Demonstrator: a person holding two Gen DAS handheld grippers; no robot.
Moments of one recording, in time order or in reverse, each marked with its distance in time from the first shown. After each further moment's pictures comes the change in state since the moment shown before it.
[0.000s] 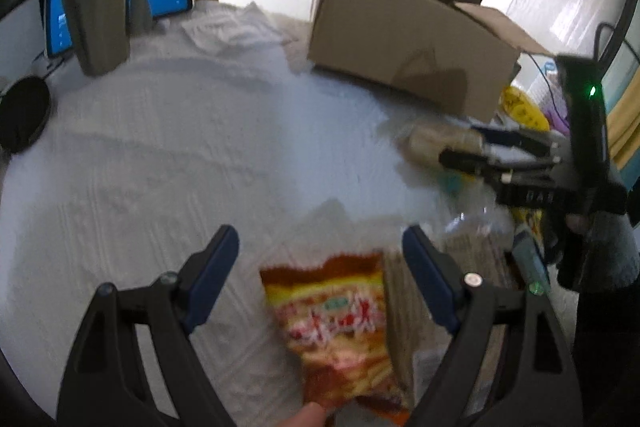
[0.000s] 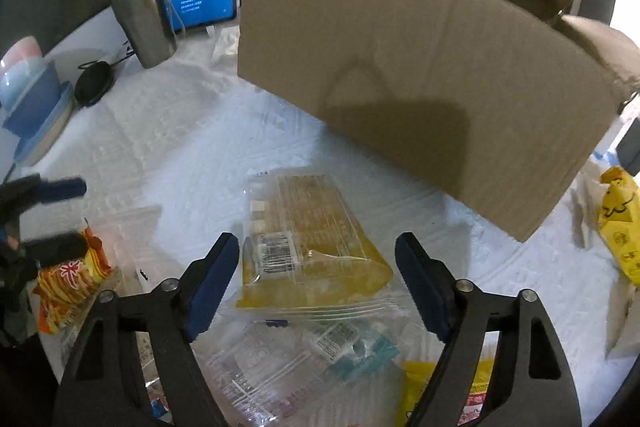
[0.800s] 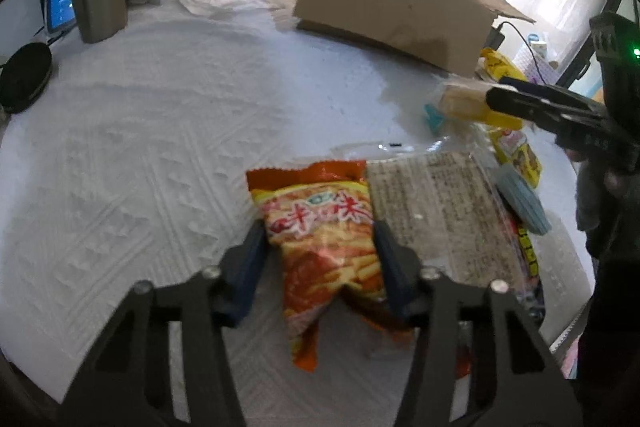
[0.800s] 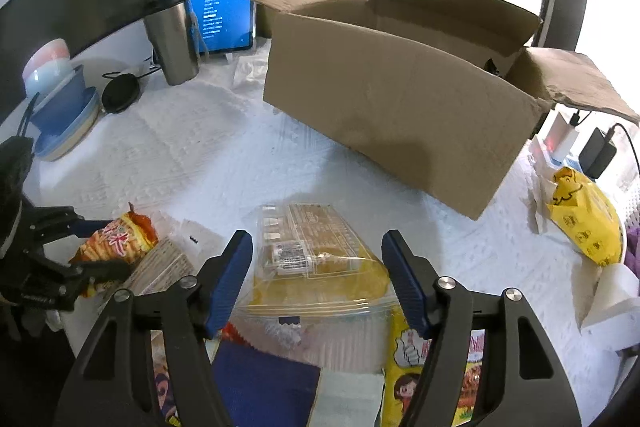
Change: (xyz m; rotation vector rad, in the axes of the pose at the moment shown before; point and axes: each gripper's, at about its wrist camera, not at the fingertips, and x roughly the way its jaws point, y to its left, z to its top) left arm -0.009 -0.004 -0.040 0.034 0.047 -0.029; right arm -0.060 0.012 -0.023 -0.008 -0.086 -0.015
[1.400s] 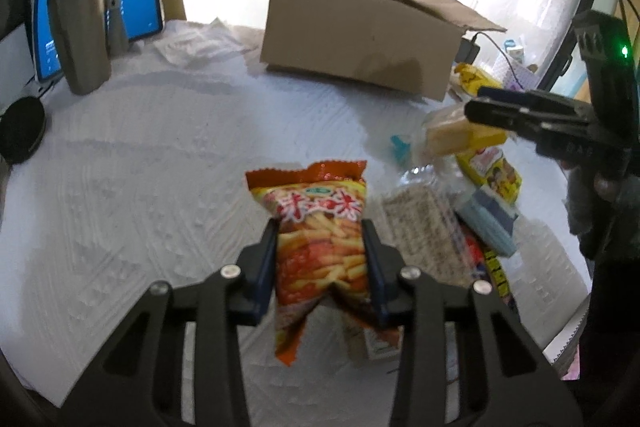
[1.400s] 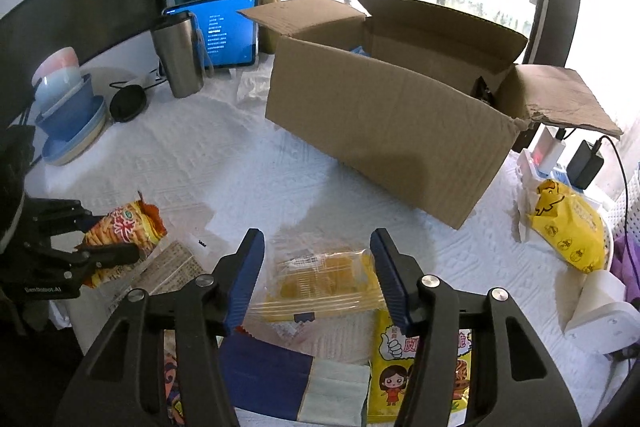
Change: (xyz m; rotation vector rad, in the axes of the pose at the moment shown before) left arm -0.019 -0.024 0.018 0.076 -0.091 -0.023; right arm -0.025 -0.004 0.002 -0.013 -0.045 -0.001
